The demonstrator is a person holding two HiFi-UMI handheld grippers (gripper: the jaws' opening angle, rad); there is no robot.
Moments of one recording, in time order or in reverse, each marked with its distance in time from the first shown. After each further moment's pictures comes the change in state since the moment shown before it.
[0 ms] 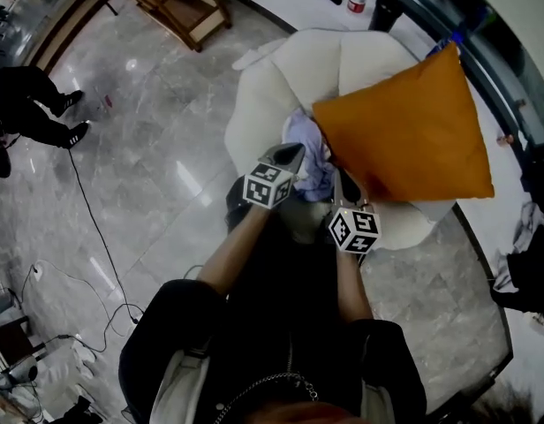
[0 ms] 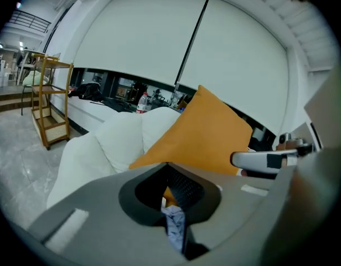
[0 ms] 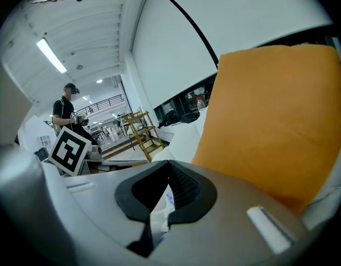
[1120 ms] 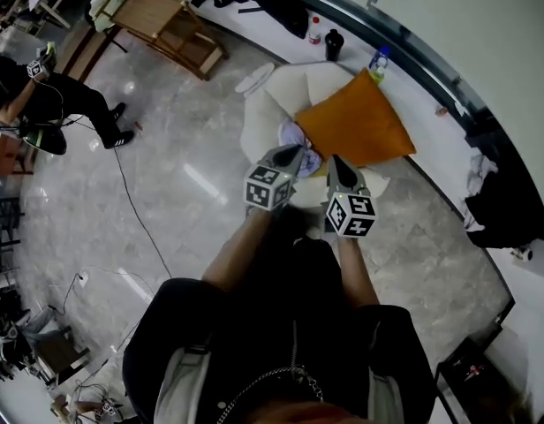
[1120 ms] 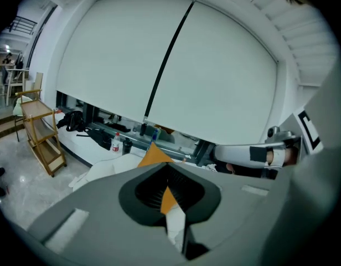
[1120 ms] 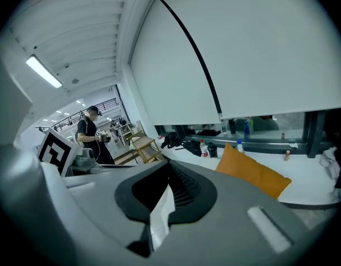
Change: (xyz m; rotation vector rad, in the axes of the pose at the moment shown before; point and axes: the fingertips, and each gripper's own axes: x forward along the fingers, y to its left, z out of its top) left arm -0.222 -0.240 0.322 0.025 0.050 -0.087; right arm -0.250 0.145 0.346 0.029 0.007 -0.067
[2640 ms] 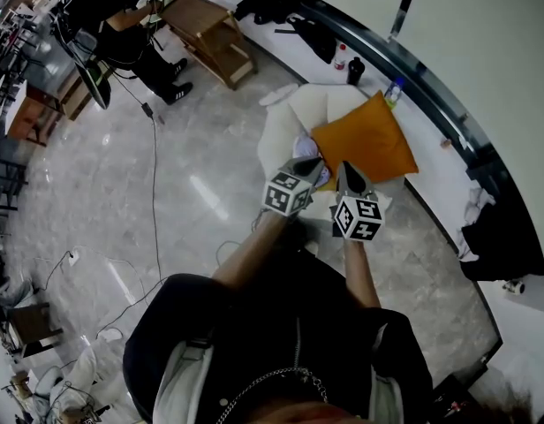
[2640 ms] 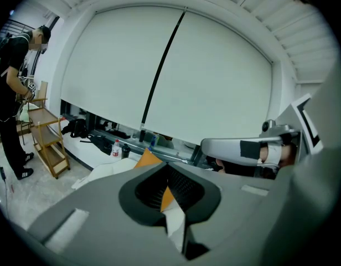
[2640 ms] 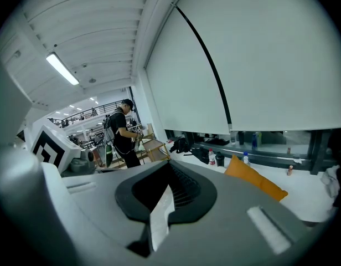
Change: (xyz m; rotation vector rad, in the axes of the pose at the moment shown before) left arm -0.067 -0.078 0.004 0.020 -0.074 0.028; right arm -0.077 0.049 0.019 -0.111 -0.048 0.078
